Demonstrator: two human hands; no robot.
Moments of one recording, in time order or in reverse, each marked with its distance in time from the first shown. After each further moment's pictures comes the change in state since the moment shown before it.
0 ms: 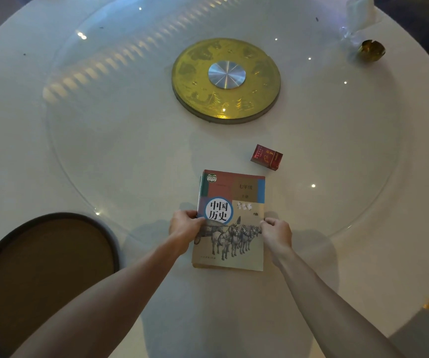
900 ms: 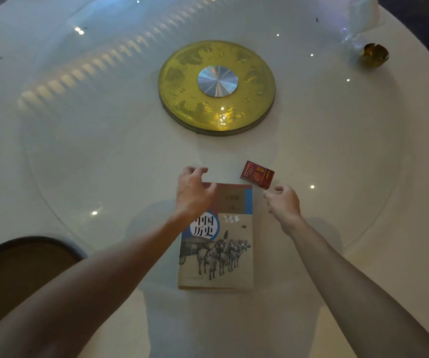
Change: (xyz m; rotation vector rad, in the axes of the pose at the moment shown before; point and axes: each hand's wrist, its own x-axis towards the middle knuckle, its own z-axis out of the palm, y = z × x) left_hand 0.031 0.142 0.033 0.345 0.150 0.530; right_hand 0.087 -0.115 -0.063 0.011 0.021 -0.058
